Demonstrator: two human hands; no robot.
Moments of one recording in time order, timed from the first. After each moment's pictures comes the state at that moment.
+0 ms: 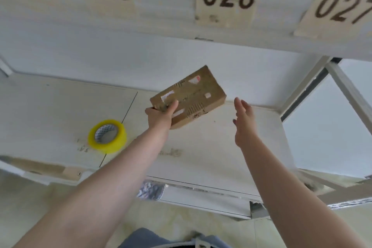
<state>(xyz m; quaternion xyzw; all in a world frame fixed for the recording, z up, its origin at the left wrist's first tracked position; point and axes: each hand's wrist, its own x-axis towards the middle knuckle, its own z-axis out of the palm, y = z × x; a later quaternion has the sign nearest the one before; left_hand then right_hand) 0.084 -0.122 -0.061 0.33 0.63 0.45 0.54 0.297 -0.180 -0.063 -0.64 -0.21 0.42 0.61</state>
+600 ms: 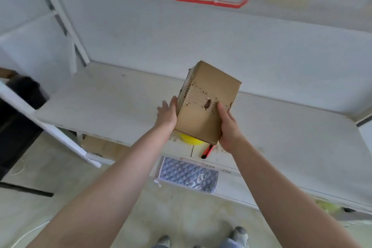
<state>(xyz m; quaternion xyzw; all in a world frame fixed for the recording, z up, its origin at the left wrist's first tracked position) -0.225 -0.104 -0.034 0.43 0.69 0.28 0.52 -0.053 -0.138 -0.067 -0.52 -0.23 0.62 0.54</state>
